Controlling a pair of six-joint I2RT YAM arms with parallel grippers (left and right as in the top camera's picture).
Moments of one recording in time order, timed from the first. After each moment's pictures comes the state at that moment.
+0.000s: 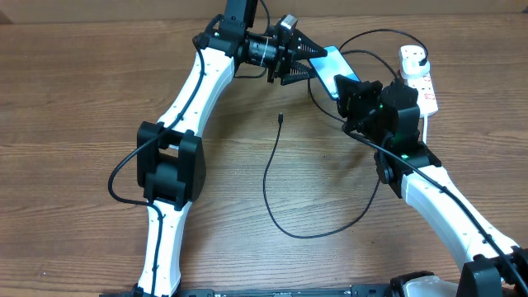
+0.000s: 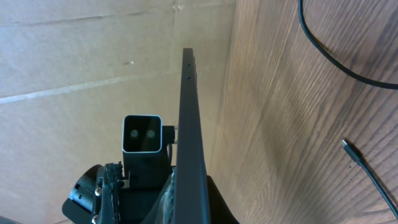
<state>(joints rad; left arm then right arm) -0.33 2.39 2.20 -0.63 1.30 -0.97 0.22 1.42 0.82 0.25 -0.20 1.61</state>
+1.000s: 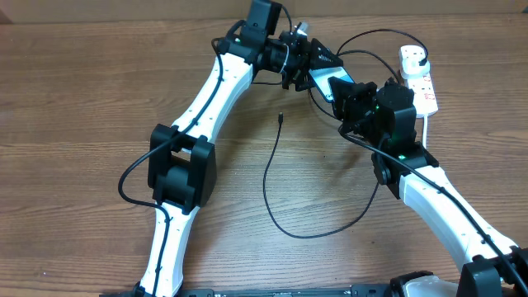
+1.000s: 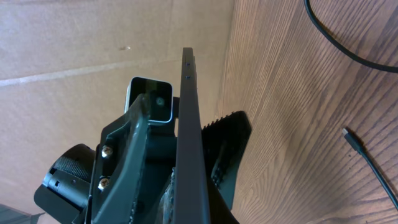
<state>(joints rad) -0.41 2.39 2.20 -0.63 1.08 -0.99 0.24 1.42 0.82 0.26 -0.23 1.60</state>
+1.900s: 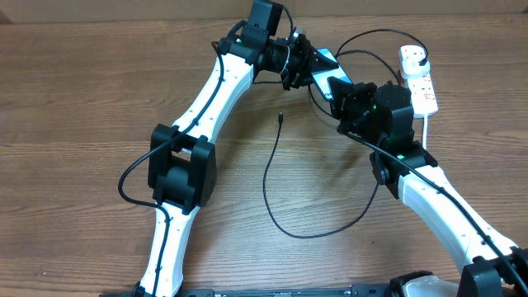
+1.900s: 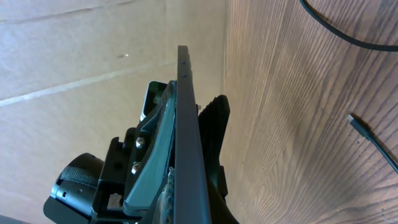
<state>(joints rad) -0.41 2.39 2.20 -0.63 1.01 -1.18 0.26 1.42 0.83 0.22 -0.21 1.69</state>
